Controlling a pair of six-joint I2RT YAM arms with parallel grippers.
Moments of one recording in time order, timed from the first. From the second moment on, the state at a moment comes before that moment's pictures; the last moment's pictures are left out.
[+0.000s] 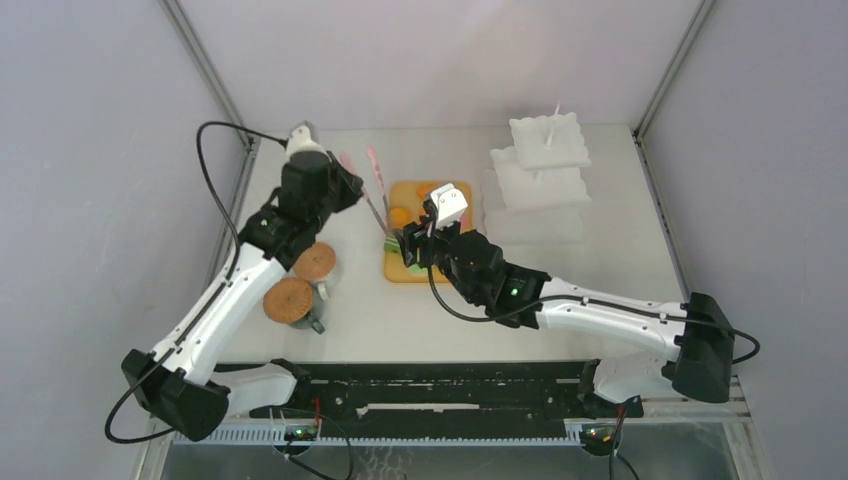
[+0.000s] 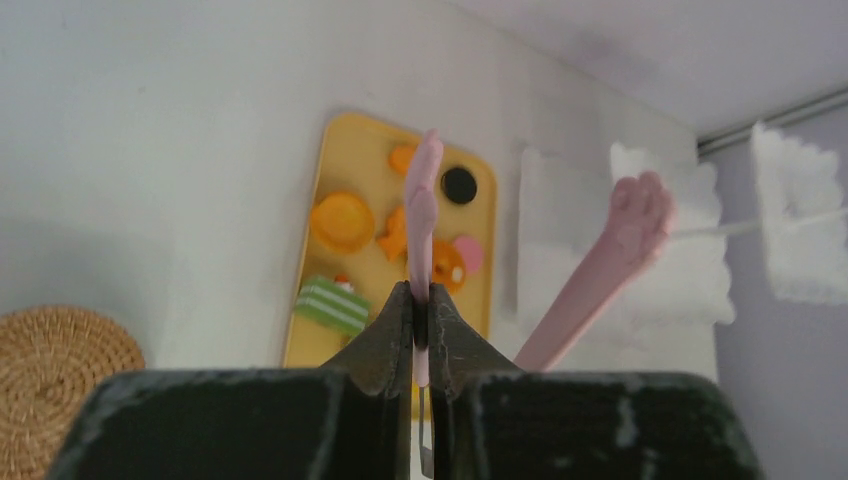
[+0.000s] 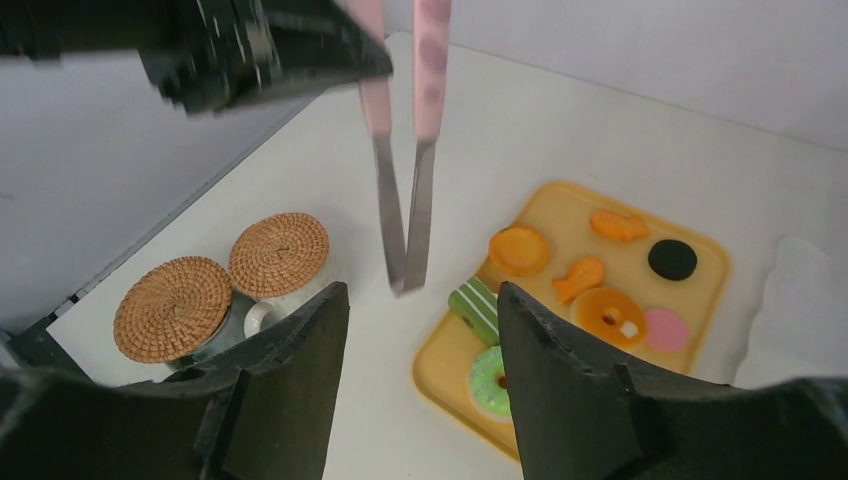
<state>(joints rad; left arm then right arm) -0.44 1.21 1.29 -0.48 -0.27 -0.69 1.13 1.34 1.04 0.18 0.51 0.16</state>
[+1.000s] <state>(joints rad) -0.87 1.08 0.96 -0.45 -0.60 -0.85 1.22 1.42 0.97 0.17 0.77 0.27</state>
